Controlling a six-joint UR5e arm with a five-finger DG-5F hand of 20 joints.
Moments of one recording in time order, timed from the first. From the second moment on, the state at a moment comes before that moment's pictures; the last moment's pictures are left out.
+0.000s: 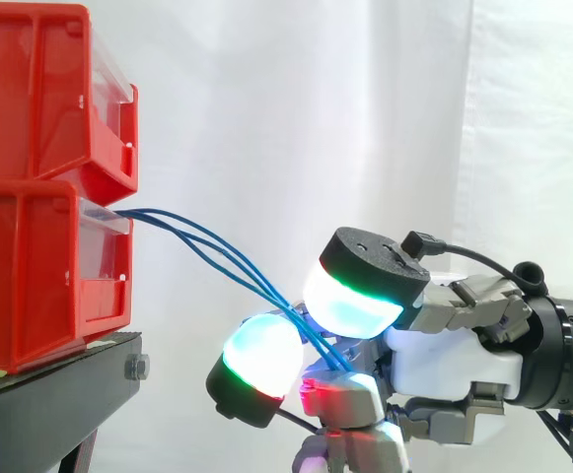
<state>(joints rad) 0.03 -2.38 -1.23 -2.56 -1.63 -0.11</state>
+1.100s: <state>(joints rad) 0.00 -2.29 -1.23 -2.69 -1.66 -0.14</state>
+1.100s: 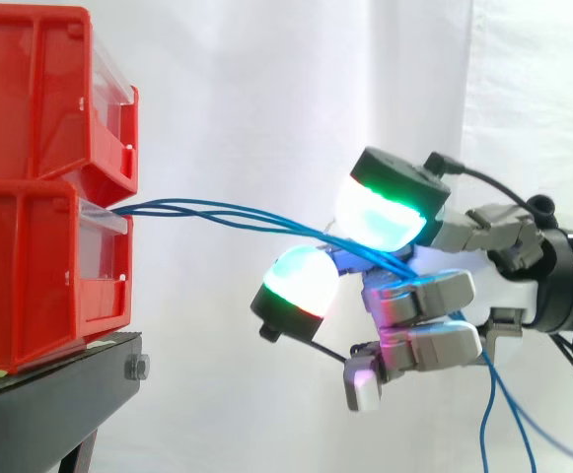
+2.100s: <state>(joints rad) 0.00 -2.24 -1.23 -2.74 -1.60 -0.12</state>
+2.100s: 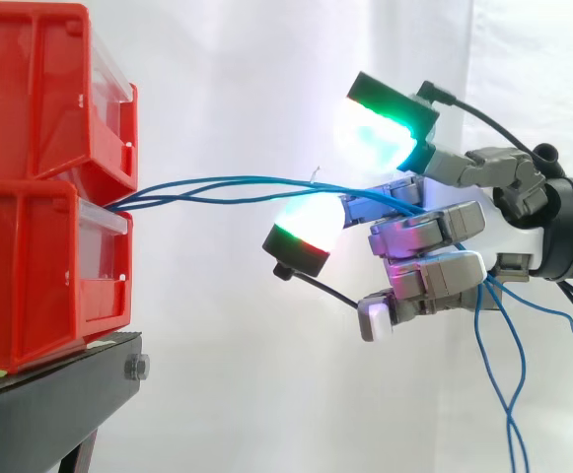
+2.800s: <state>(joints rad) 0.00 -2.28 -1.24 -2.68 -1.62 -0.11</state>
